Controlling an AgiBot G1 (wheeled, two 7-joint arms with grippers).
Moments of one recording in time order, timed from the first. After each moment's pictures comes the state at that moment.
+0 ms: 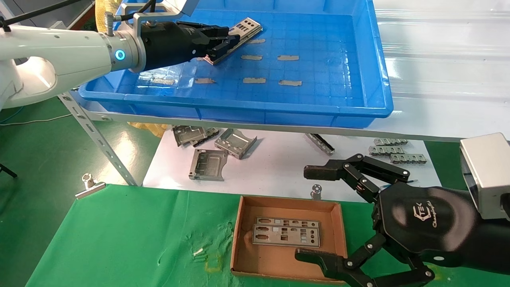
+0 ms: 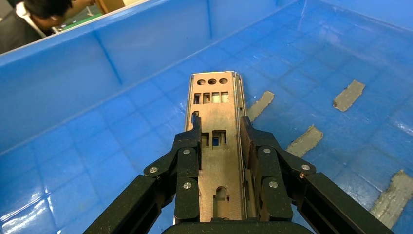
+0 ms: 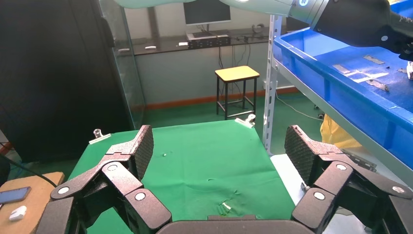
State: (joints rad) left arm -1.93 1.35 0.68 -0.13 1.18 0.85 0.03; right arm 1.10 -0.57 -0.39 1.25 -0.65 -1.45 0.12
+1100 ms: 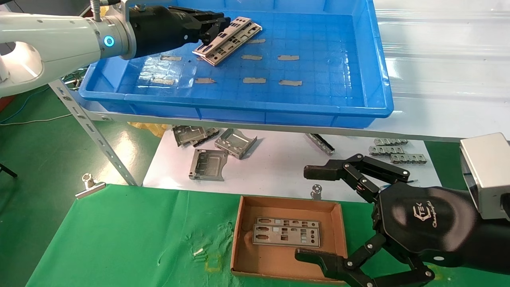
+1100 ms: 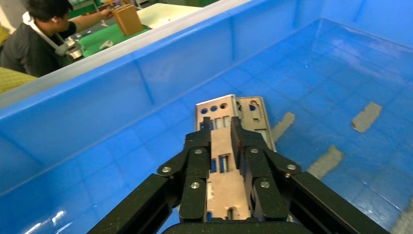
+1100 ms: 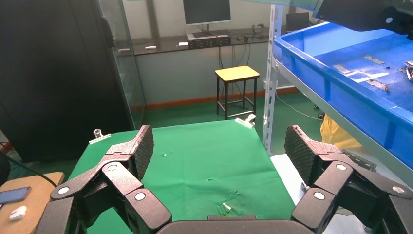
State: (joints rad) left arm -1.96 1.34 0.68 -0.08 1.14 0.85 0.07; right arm 1.10 -0.57 -0.39 1.25 -0.65 -1.45 0.12
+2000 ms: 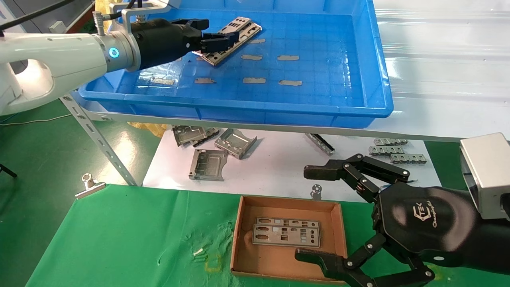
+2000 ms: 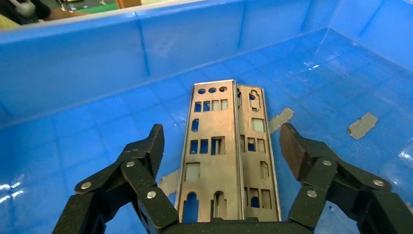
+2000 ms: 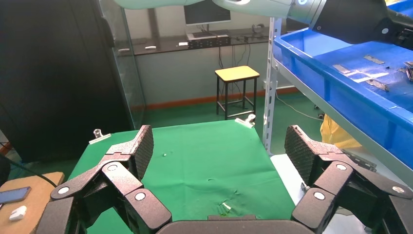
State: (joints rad) left arm -1.92 1.35 0.67 -0.07 1.09 0.83 -0.04; right arm 1.10 -0.57 -0.39 1.25 -0.65 -1.45 0.12
